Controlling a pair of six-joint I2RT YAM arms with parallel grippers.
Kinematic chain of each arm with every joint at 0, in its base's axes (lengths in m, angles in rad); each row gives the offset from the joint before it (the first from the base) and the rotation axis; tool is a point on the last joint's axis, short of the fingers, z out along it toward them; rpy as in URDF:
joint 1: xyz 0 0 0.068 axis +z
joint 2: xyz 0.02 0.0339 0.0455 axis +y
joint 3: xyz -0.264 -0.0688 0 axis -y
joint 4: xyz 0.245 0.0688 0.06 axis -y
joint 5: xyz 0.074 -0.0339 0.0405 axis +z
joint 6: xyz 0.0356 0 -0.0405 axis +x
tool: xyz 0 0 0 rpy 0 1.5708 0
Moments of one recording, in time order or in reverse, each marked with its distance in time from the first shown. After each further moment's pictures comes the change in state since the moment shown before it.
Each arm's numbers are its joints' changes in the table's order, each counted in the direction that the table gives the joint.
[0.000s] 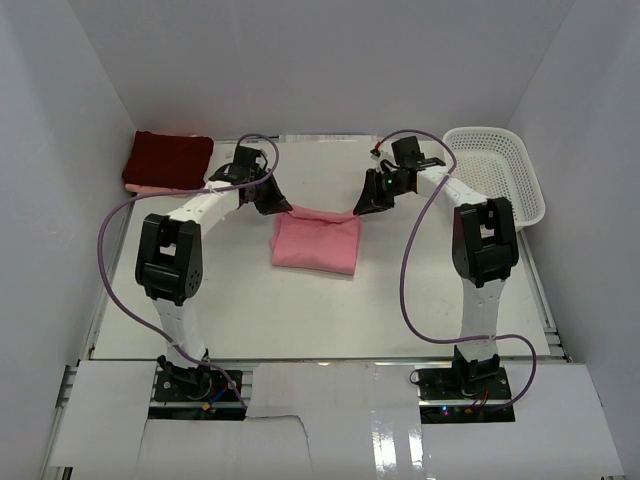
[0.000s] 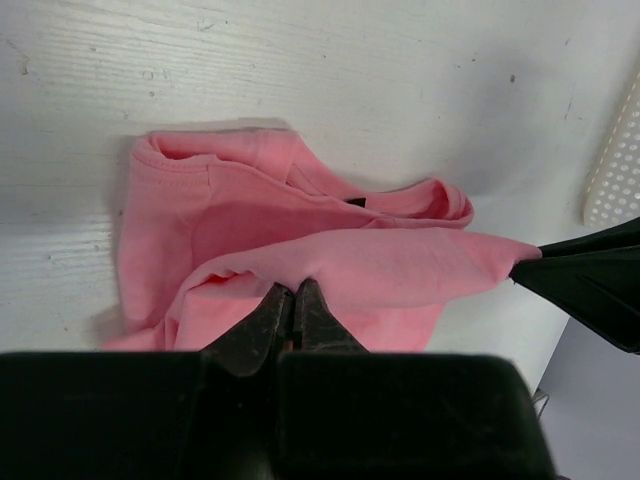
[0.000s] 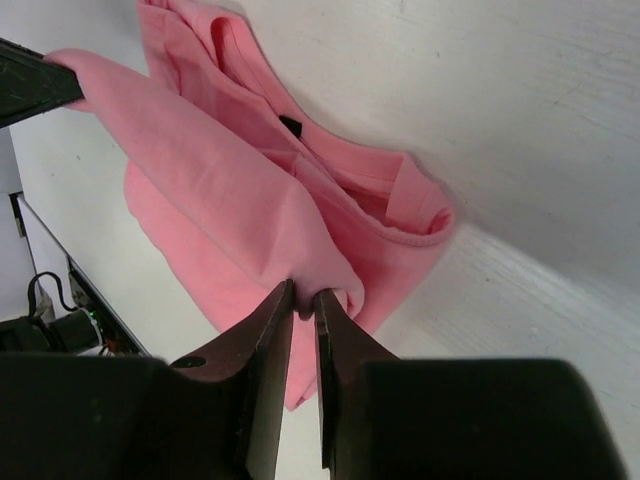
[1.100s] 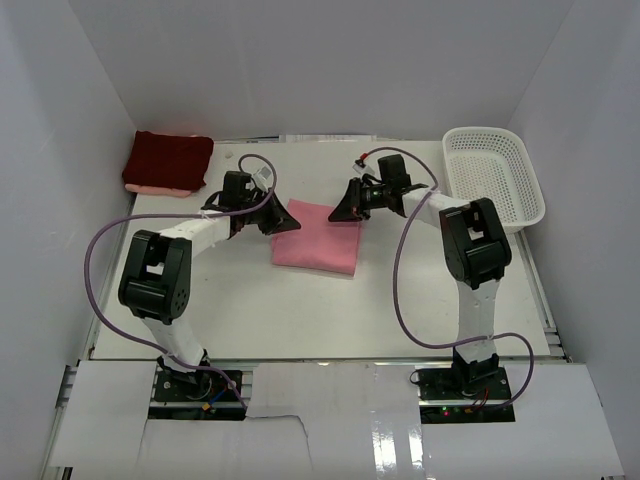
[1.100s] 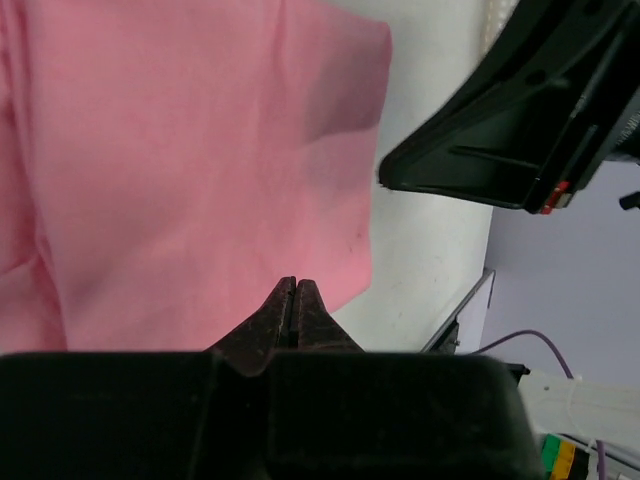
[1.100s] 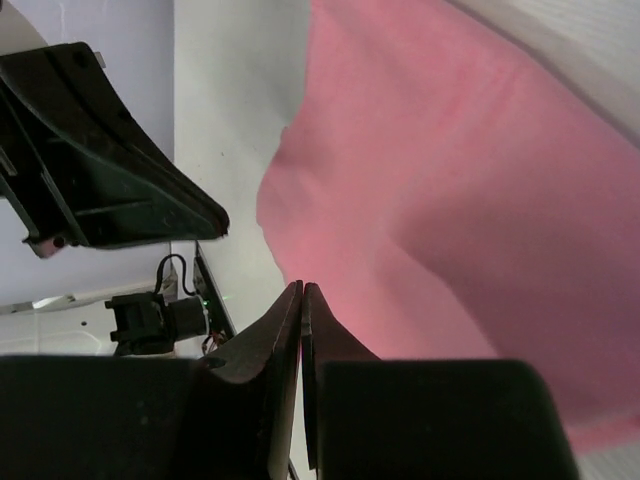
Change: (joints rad) left arm 0.012 -0.166 -0.359 0.342 -0.304 -0.006; right arm 0.070 0.000 -0.236 0.525 0.236 0.340
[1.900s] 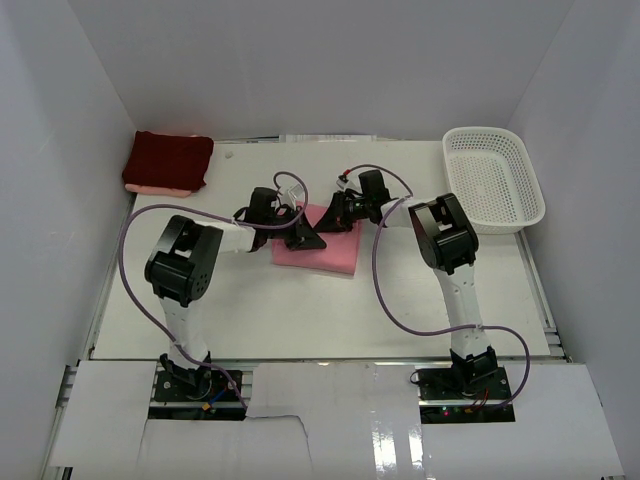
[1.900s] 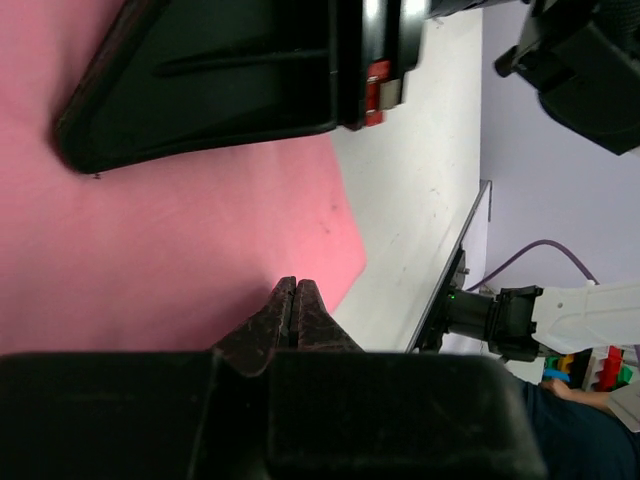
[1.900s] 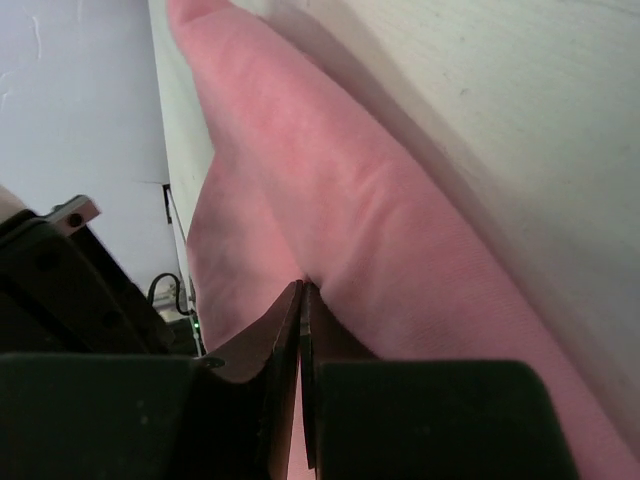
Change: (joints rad) left arm -0.127 0.174 -0.057 0.316 -0.191 0.012; right arm 0.067 0.281 0.112 0.223 0.029 0.144
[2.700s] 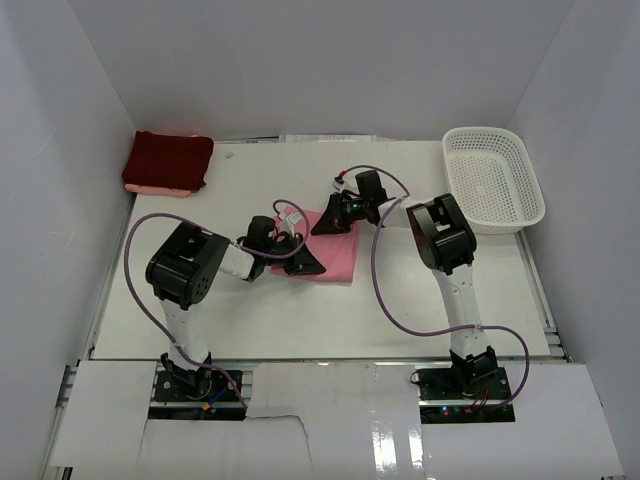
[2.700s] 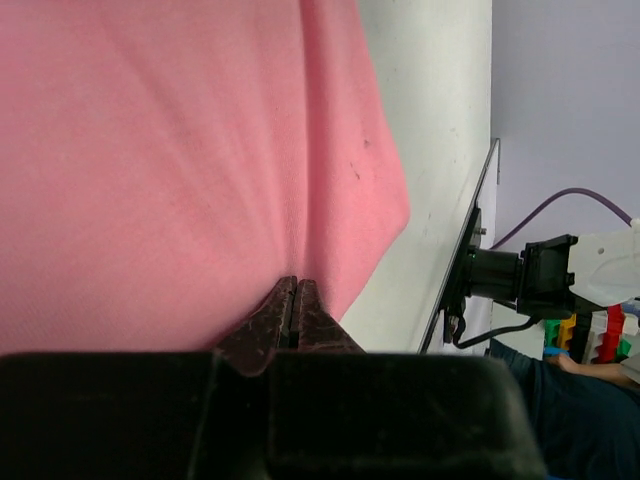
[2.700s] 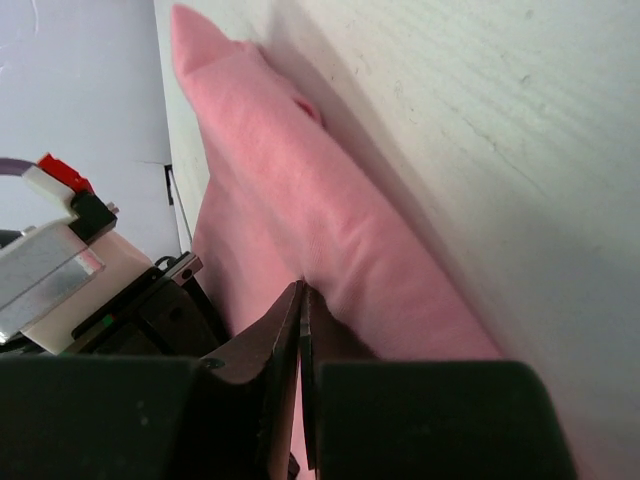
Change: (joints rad) left arm -0.045 0.021 -0.272 0.304 -0.021 -0.026; right arm 0.008 0.015 0.011 -0.017 0.026 -0.021
